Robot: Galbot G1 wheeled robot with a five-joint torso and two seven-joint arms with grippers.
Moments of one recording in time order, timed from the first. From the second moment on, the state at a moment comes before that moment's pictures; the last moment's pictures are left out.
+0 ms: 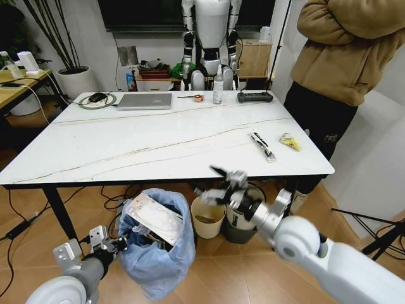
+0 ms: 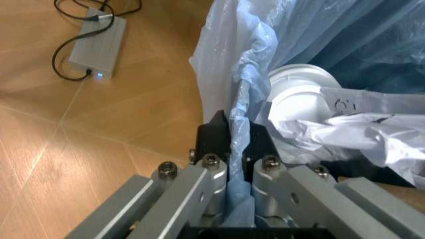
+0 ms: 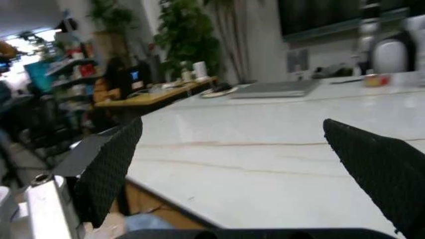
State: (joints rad) left arm 1.71 -1.11 -0.68 -2.30 -1.17 0.55 -0.50; right arm -0.88 0.77 -0.05 2.06 0.99 0.00 0.01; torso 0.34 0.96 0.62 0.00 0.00
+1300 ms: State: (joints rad) left arm 1.72 -1.12 -0.68 -2.29 -1.14 0.55 -0.49; right arm -0.80 0.84 0.15 1.69 0.86 -0.31 0.07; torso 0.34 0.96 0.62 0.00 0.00
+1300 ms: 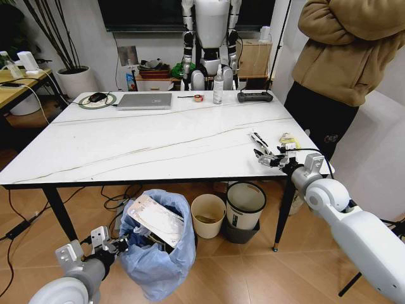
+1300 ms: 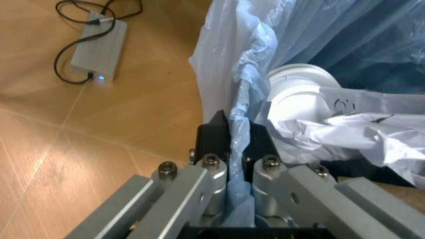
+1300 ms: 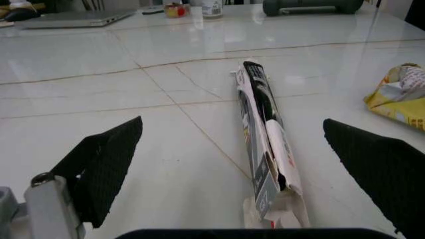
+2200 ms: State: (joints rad) left arm 1.71 -1.12 -0.68 -2.28 -1.14 0.55 -0.49; right arm -0.74 0.85 0.10 1.59 0.86 -0.28 0.05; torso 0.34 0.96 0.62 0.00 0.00
